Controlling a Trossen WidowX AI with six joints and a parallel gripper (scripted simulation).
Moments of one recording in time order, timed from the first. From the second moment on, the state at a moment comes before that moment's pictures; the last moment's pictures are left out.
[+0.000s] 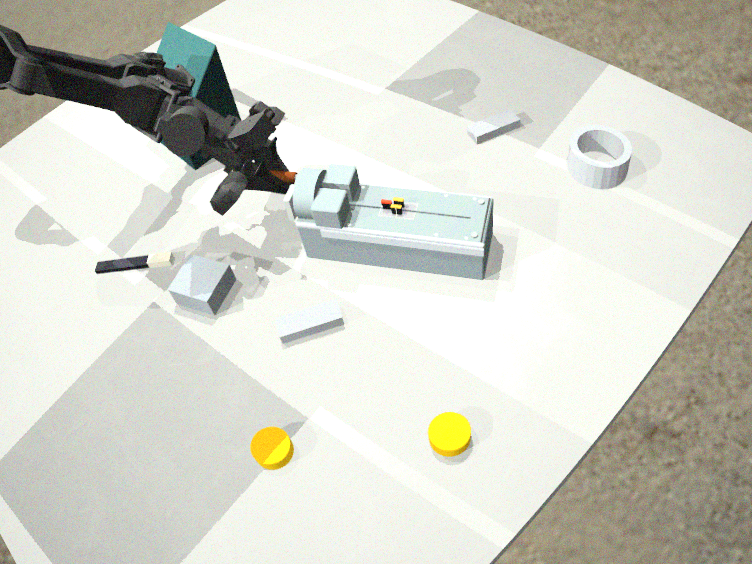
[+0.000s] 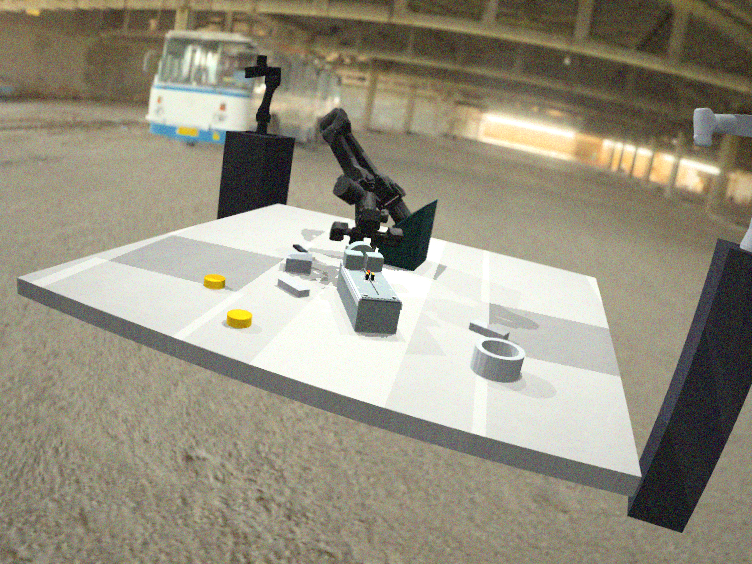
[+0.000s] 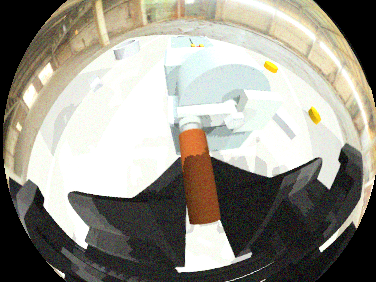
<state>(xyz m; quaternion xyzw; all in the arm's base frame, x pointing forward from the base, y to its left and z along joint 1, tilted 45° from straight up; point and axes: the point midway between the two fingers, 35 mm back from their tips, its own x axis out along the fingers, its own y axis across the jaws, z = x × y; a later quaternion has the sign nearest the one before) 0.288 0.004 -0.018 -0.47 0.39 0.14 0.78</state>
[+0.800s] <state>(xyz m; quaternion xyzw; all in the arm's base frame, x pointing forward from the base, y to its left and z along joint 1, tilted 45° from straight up) 0.301 -0.023 -0.027 -0.47 0.39 0.15 0.78</state>
